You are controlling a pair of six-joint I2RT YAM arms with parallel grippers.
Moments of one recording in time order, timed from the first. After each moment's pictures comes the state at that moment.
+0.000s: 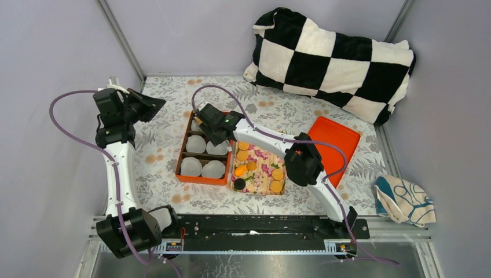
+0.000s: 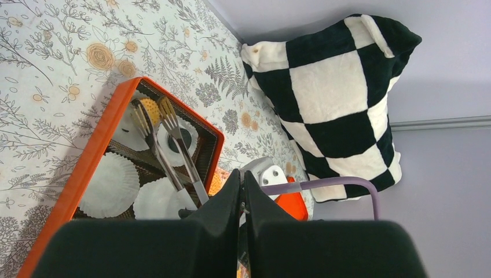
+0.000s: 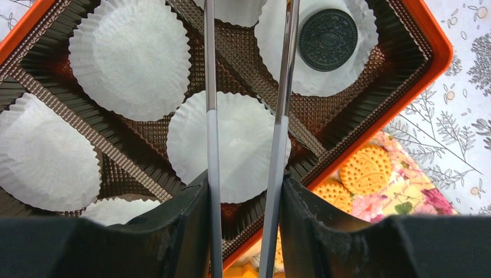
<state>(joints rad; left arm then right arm) 0.36 1.13 1.15 -0.42 0.55 -0.80 0.99 2.33 2.14 -0.77 0.23 0.17</state>
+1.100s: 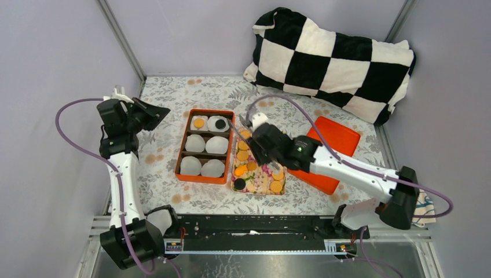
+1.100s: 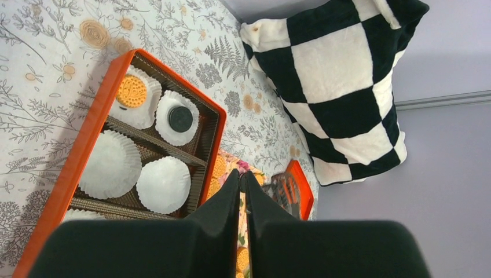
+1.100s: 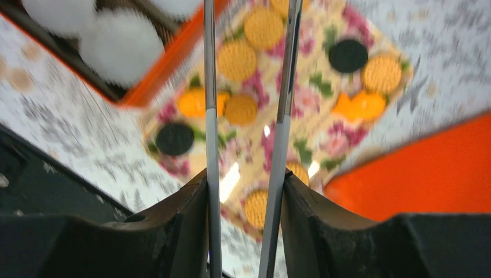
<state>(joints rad) 0.36 1.04 1.03 -0.39 0.60 -0.77 1.02 1.44 1.29 -0.64 0.30 0.27</state>
